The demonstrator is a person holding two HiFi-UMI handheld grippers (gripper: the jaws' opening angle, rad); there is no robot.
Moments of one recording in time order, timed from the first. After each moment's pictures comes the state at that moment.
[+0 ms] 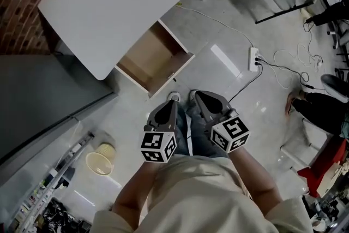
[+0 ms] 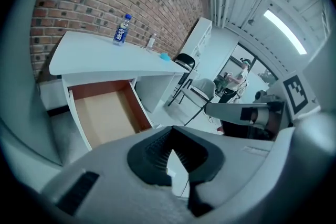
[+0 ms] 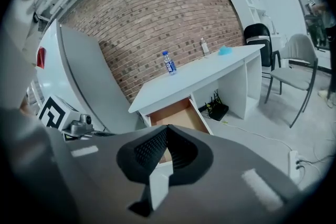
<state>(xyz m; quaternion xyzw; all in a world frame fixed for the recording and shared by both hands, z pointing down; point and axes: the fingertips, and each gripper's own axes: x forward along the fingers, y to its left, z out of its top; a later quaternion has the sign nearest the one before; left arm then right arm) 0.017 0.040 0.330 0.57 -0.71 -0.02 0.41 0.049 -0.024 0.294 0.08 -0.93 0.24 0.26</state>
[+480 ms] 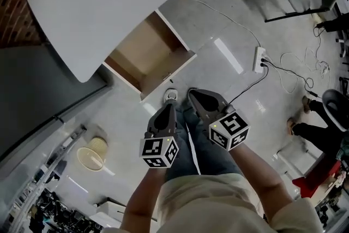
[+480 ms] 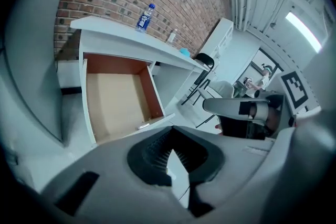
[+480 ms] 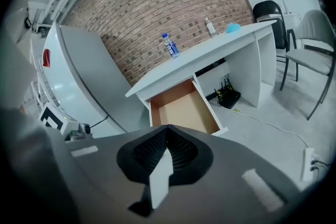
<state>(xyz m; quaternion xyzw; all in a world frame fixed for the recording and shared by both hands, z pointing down) 0.027 0.031 0.416 0.48 -0.75 -0.05 0.45 0.034 -0.043 0.380 0.00 -0.92 0.27 0.30</state>
